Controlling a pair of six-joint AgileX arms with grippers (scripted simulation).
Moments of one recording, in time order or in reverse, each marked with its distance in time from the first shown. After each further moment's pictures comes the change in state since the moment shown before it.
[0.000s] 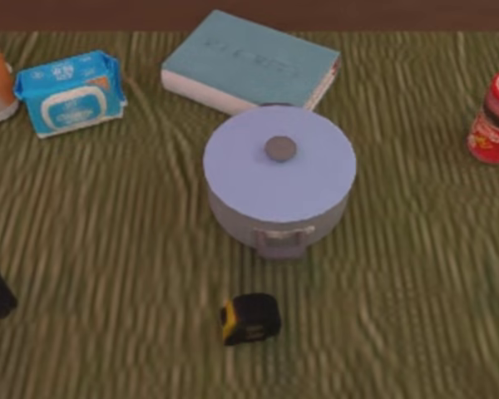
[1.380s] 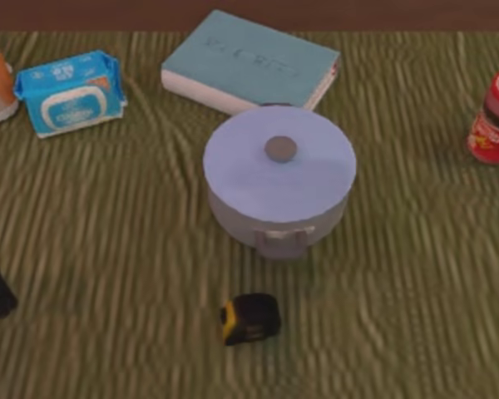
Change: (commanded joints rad) left arm 0.000 0.000 0.000 0.000 0.000 0.000; right arm 0.003 1.483 1.432 -0.889 -0.014 -0.082
